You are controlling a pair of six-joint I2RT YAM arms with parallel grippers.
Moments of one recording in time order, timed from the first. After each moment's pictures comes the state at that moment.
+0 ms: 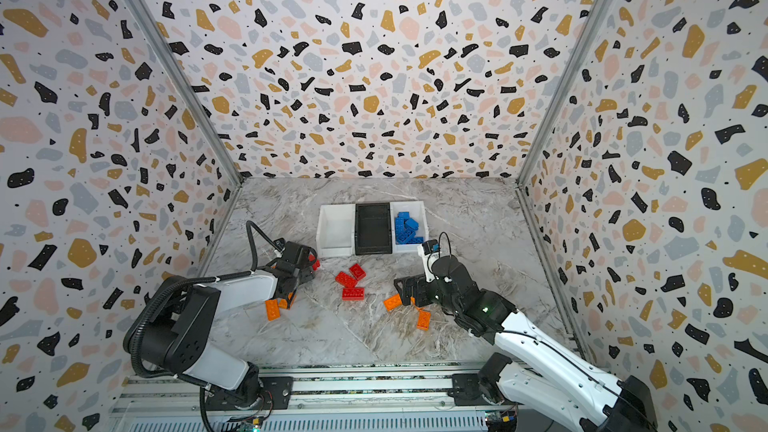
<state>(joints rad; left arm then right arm) -0.34 1.56 0.64 -0.12 -0.39 -0.68 0.77 0.86 0.66 -0.40 -0.02 0.47</state>
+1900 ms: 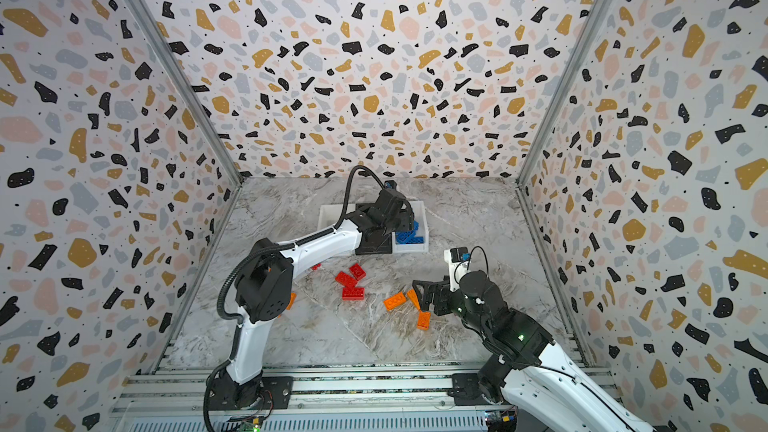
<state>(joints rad) -0.78 2.15 1.79 -0.30 -0.19 -0.58 0.77 0.57 0.64 -0.58 0.08 0.55</state>
